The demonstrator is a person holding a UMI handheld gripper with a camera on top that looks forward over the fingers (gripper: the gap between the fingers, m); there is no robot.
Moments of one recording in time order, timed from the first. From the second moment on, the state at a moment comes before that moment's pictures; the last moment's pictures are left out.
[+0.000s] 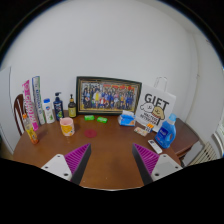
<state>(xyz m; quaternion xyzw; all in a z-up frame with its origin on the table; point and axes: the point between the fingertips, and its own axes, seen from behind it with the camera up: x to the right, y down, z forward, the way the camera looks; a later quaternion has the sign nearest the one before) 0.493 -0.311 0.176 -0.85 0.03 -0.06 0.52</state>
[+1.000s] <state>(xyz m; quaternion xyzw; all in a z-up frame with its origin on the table) -0.007 -0.112 0.026 -0.83 -0.05 0.09 0.54</state>
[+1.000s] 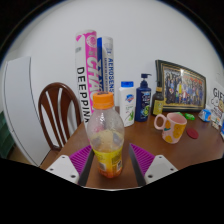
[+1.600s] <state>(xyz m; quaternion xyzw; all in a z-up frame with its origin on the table) 0.018 -0.062 0.099 -0.80 0.10 0.26 0.54</state>
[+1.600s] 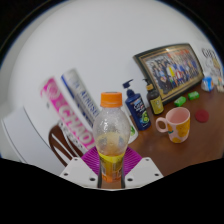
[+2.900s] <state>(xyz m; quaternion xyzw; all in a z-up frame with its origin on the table) 0.227 0.055 0.224 -0.72 0.17 0.35 0.57</state>
